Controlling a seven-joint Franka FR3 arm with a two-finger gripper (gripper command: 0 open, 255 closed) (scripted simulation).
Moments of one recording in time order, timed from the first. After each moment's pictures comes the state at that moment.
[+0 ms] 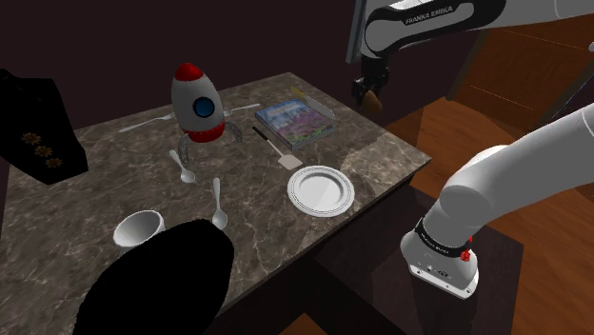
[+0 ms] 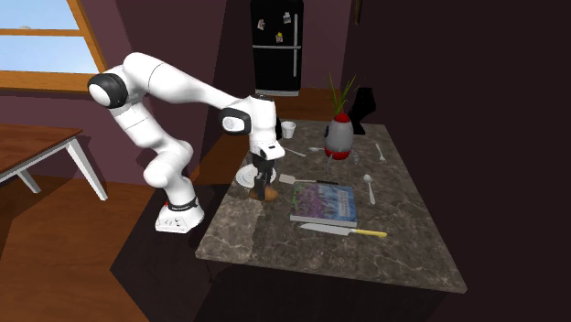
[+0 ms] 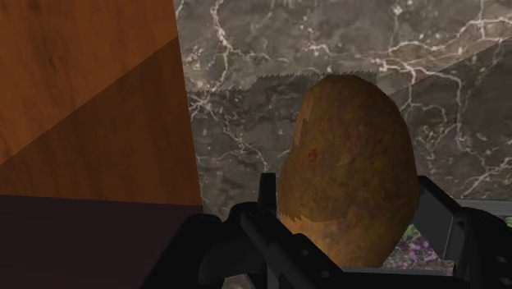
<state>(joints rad) -0.21 -0.42 -0.15 -2.41 -0.23 2.01 0.03</state>
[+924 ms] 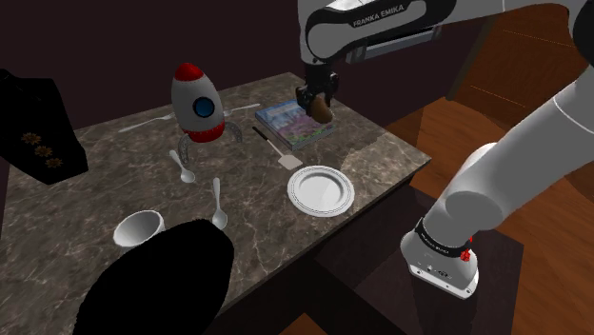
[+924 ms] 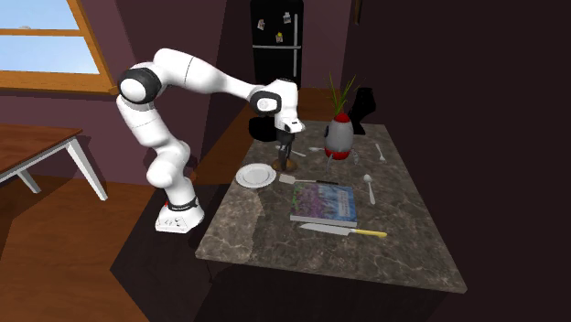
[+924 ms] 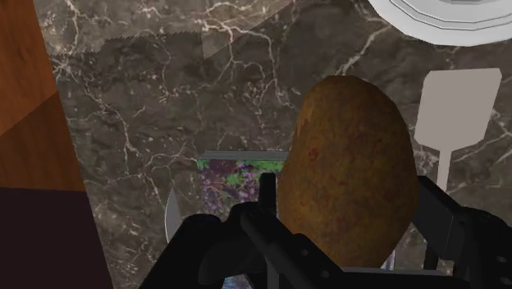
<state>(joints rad) -0.07 -0.23 0.08 -2.22 -0.14 1.96 0.35</state>
